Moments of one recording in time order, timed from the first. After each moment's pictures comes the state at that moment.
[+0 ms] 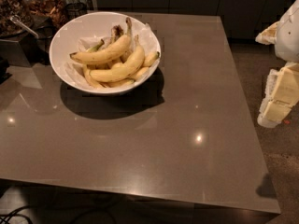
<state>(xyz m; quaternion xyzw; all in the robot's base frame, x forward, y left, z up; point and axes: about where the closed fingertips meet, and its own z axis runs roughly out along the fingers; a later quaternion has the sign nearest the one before) 0.438 -0.217 0.976 -0.60 0.78 -0.03 0.16</state>
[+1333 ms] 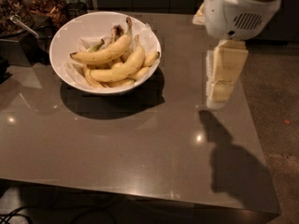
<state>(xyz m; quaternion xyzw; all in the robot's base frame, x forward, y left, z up) 0.458 -0.115 1.003 -0.70 0.70 -0.05 0.14</state>
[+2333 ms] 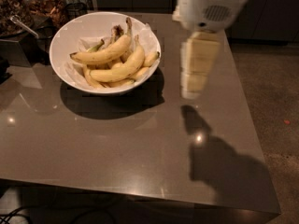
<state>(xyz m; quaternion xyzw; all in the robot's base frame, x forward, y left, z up) 0.475 -0.075 1.007 -0.71 0.69 -0.05 0.15</state>
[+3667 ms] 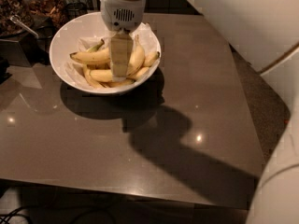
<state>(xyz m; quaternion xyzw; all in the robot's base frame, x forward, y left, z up) 0.555 0.063 0.961 -0.75 0.65 0.02 0.12</state>
